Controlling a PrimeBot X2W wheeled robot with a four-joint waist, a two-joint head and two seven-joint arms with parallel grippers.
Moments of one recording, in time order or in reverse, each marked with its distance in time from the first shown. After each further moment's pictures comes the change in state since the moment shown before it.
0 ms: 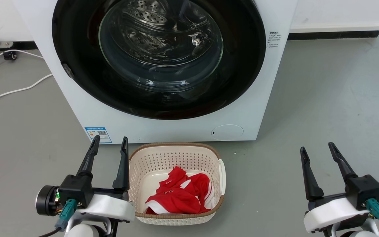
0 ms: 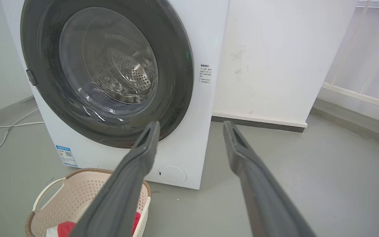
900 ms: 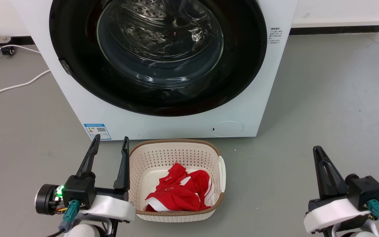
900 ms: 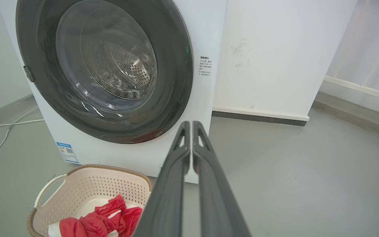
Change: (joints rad) left arm 0.000 -0.001 0.001 -0.002 0.058 0.000 -0.014; right arm 0.000 0.001 -0.005 0.016 0.002 0.000 -0.012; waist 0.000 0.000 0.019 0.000
